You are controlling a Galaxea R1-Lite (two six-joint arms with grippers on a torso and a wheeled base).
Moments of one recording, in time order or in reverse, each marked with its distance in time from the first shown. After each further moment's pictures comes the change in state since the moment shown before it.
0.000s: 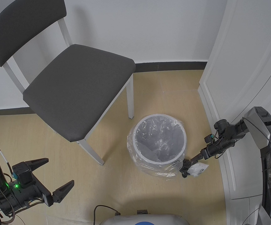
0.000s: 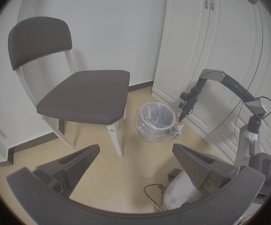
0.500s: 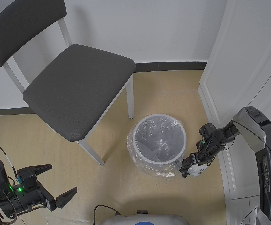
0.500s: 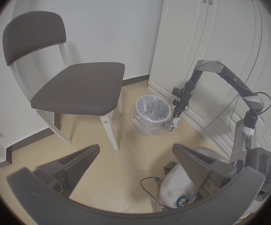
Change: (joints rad) left arm -0.027 0.011 0.000 0.062 -0.004 0.000; right arm 0.165 -0.040 0.094 -0.012 -0.251 0.476
